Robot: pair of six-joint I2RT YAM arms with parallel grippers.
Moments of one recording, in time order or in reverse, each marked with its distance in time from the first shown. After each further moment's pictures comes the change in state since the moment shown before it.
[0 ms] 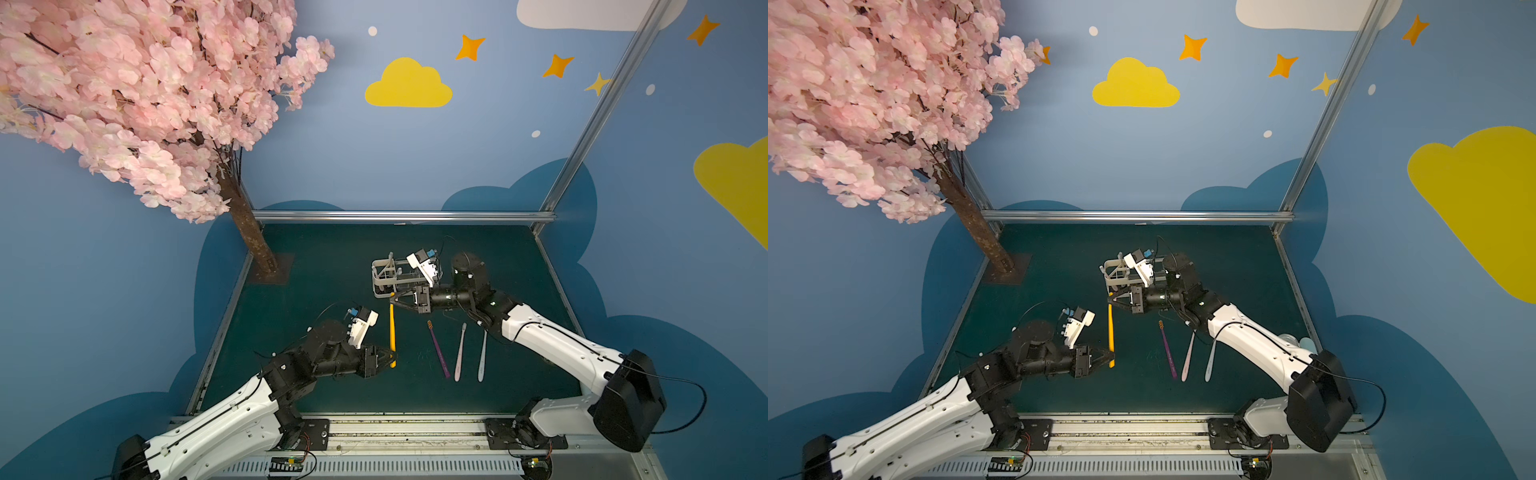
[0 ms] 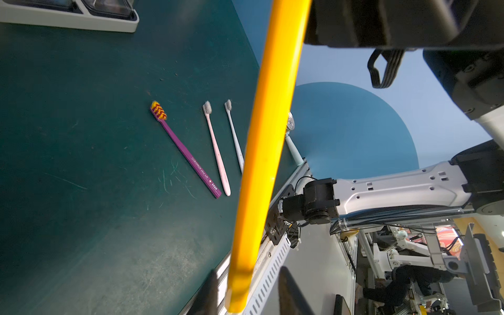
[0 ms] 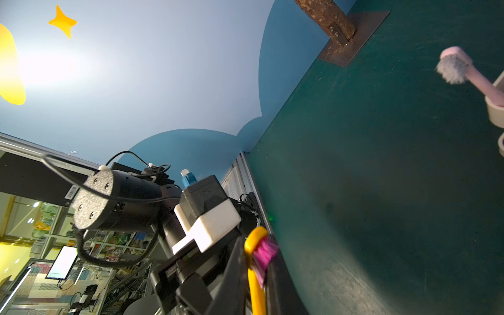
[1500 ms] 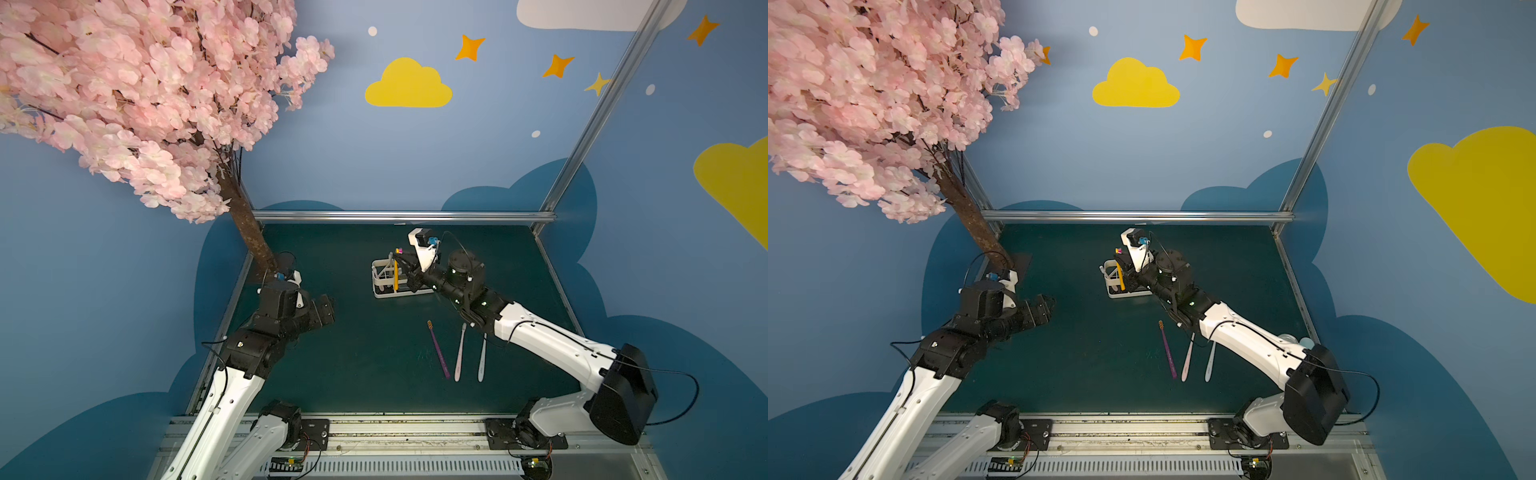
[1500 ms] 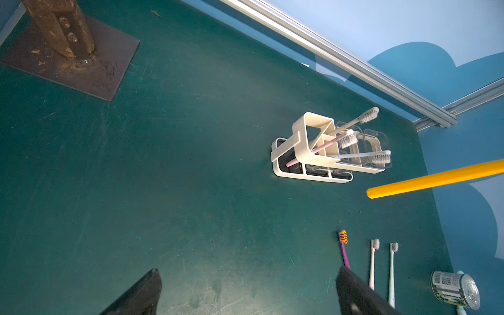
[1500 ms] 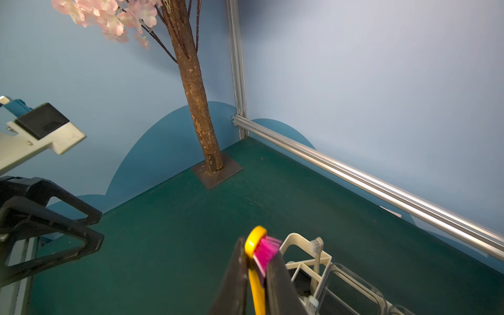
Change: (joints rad) left arm 0.601 0.061 0.373 -0.546 -0.362 0.252; right arm 0.082 0.078 0.064 0.298 0.661 -0.611
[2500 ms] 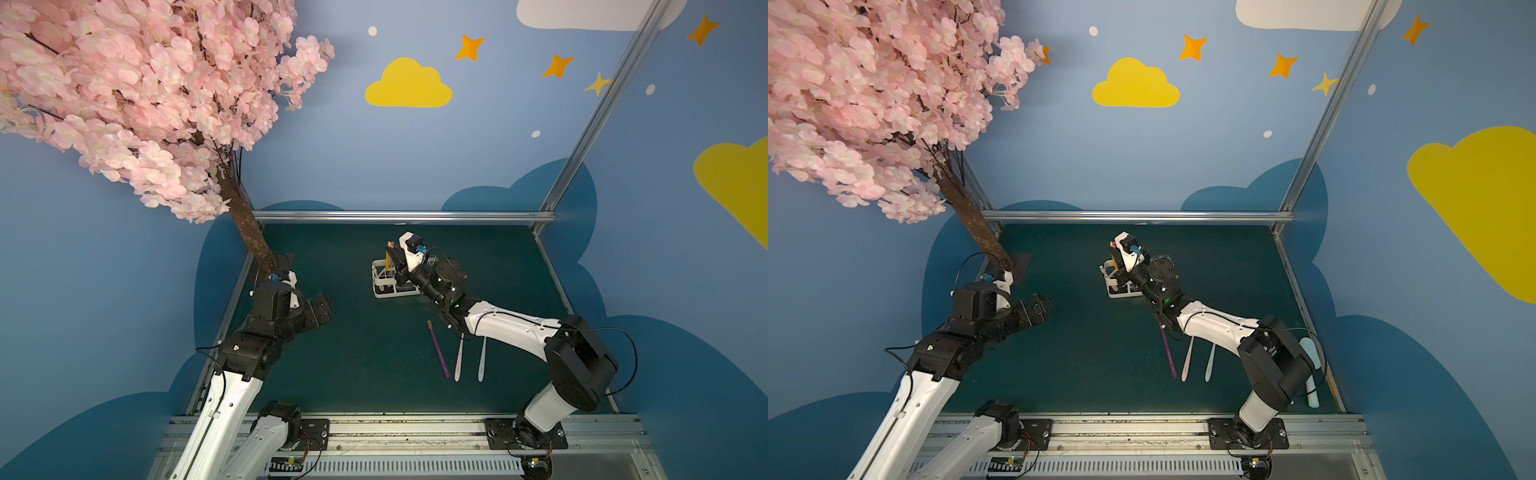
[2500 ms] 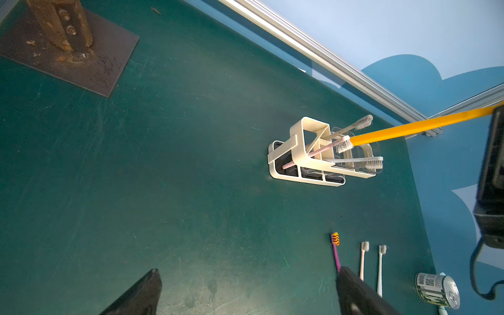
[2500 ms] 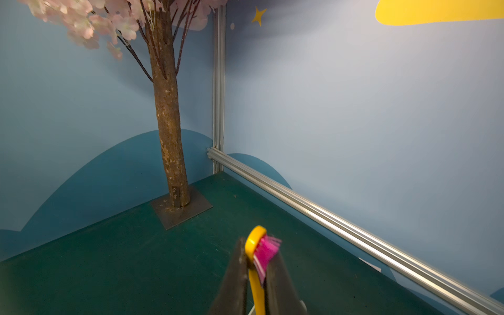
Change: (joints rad) left arm 0.055 -0.021 -0.009 0.006 0.067 0.000; right arm 0.001 0.210 -0.085 0.479 0.118 -0.115
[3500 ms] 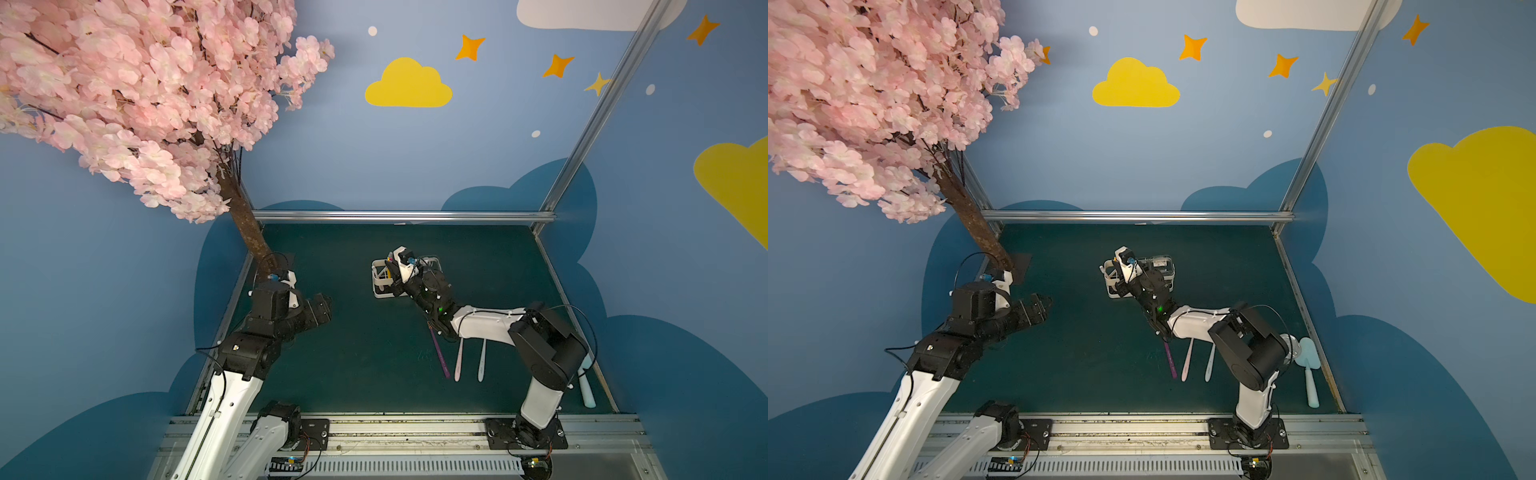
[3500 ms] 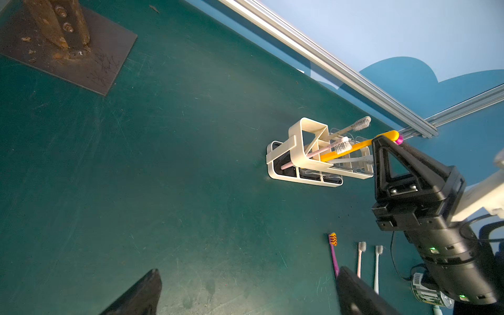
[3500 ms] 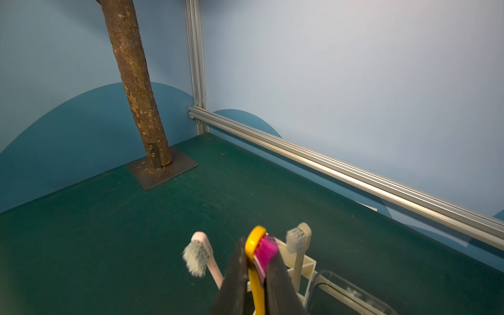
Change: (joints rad) left arm 0.018 0.000 -0.004 0.007 0.022 0.000; right arm -0.003 0.171 -0.053 0.110 0.082 0.039
